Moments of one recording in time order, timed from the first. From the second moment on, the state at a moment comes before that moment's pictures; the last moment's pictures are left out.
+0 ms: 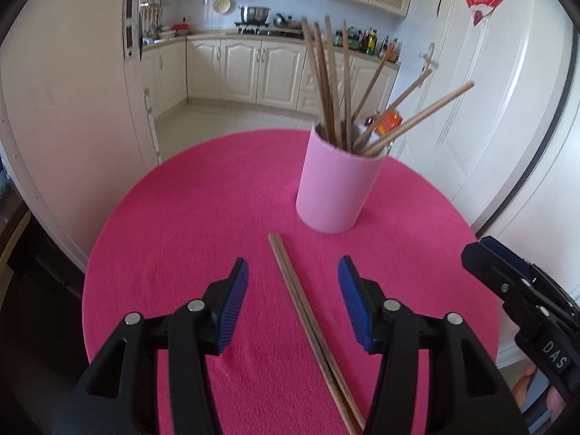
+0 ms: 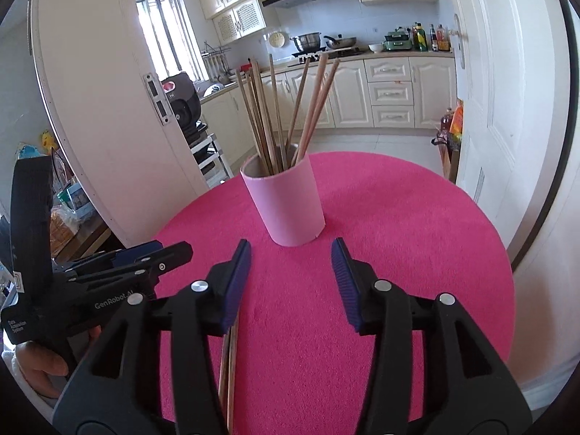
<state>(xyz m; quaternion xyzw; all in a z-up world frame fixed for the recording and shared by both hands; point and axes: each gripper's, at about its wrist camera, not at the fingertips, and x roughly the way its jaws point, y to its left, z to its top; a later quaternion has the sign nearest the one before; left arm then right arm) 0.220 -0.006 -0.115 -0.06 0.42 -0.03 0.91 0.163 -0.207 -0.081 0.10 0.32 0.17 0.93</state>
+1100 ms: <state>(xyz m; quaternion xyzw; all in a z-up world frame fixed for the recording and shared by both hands) 0.244 -0.028 -0.177 -0.02 0.53 0.02 0.85 0.177 -0.216 -0.132 0.11 0.39 0.17 0.90</state>
